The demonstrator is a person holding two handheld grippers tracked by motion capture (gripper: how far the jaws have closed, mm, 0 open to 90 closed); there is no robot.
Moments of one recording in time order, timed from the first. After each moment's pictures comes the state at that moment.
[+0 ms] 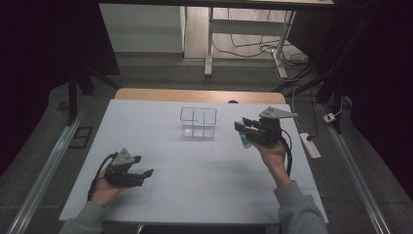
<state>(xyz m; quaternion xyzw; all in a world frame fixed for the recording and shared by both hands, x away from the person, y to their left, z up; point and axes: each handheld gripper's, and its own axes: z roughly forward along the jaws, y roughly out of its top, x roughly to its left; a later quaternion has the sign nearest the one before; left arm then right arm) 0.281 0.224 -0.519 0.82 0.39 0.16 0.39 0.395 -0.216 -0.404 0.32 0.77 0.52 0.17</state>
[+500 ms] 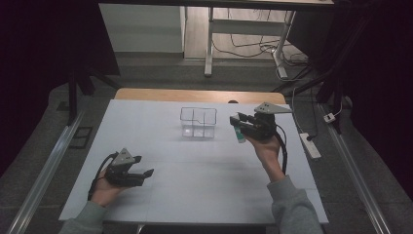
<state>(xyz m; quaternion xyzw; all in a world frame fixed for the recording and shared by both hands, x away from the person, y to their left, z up) 0.282 0.224 -0.519 0.82 0.39 0.16 0.39 0.407 -0.201 -0.401 0.32 0.76 0.53 0.17</state>
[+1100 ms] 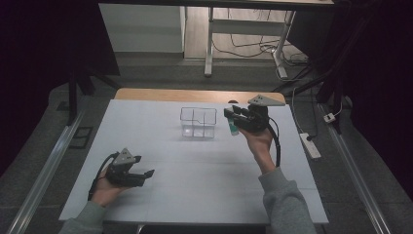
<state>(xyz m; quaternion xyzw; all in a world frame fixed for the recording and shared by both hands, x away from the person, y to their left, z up) 0.284 0.222 -0.521 0.82 0.39 0.16 0.38 0.426 -0.182 -0.397 0.33 0.75 0.55 0.17</state>
